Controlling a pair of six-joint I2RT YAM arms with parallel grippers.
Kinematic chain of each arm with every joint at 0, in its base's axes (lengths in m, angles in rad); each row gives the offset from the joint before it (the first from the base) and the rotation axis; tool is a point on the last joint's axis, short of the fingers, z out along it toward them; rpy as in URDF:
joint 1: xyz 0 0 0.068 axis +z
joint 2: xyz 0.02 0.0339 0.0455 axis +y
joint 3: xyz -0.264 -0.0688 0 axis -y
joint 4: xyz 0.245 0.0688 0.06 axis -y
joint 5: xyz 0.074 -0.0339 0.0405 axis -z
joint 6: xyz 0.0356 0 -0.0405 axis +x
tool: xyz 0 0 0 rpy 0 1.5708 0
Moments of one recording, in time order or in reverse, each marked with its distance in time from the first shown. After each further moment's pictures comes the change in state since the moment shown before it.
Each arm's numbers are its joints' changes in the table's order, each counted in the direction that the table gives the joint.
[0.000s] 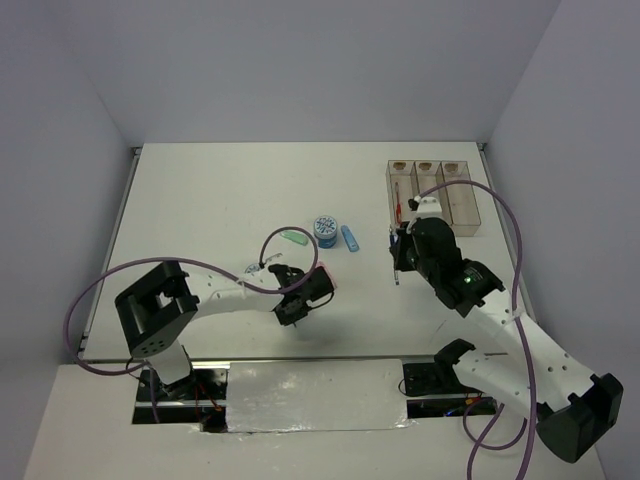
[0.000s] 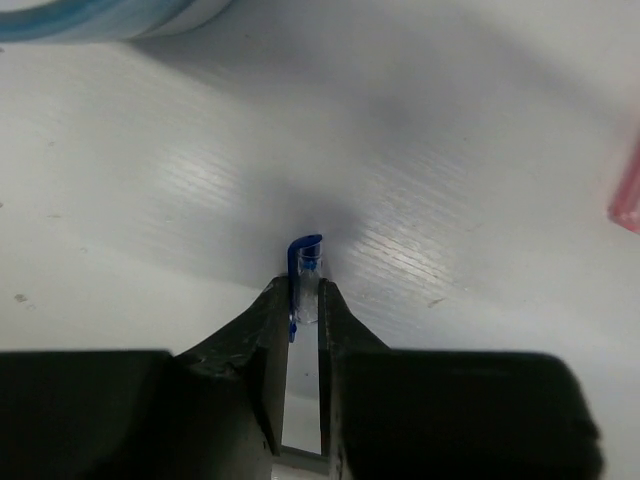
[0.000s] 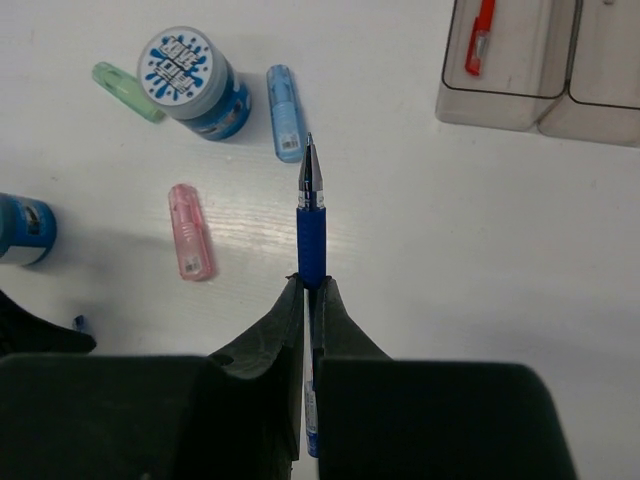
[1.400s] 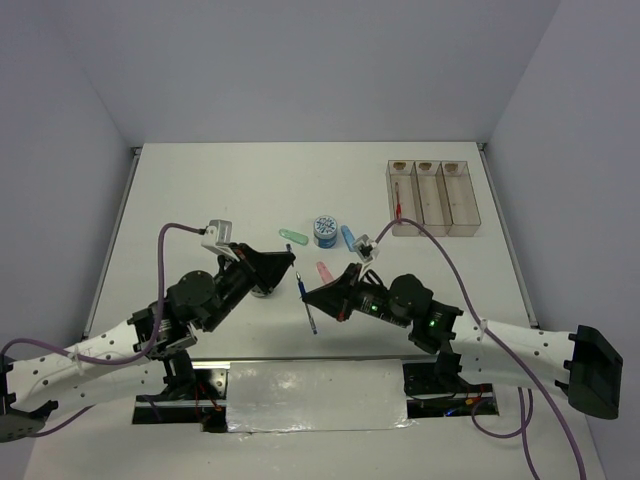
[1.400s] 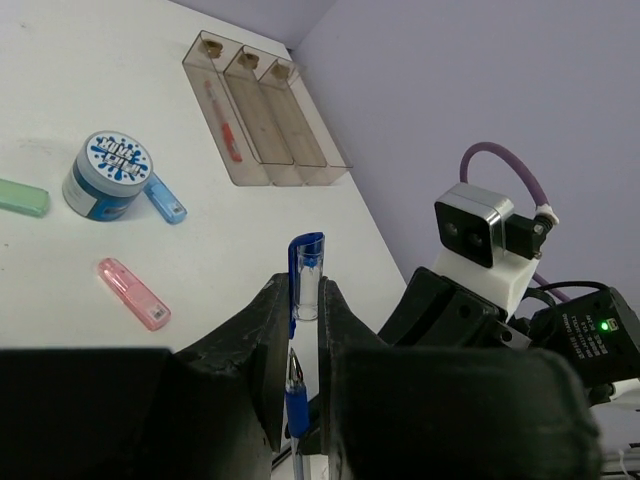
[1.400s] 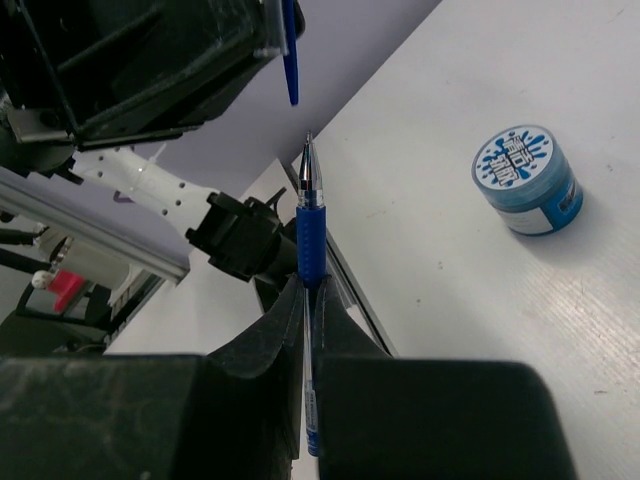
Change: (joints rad) left arm -0.045 -1.007 -0.346 0.822 -0.124 0.786; right arm 0.539 0.000 -0.389 0.993 -0.330 0.361
